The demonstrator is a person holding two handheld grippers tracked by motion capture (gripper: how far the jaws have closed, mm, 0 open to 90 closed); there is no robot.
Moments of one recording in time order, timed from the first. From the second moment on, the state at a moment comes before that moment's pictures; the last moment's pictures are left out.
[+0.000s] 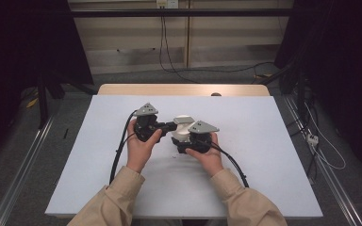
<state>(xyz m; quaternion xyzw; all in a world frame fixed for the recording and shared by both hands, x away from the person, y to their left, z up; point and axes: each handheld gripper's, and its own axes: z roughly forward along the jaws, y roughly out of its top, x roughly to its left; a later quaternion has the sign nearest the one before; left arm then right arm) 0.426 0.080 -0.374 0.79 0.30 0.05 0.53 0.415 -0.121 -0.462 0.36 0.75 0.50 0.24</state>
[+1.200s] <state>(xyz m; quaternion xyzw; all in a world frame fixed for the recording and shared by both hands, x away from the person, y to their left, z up) 0.438 0.058 -0.356 0.79 0.28 0.06 0.53 0.415 -0.121 -0.462 0.37 0.75 0.50 0.24</state>
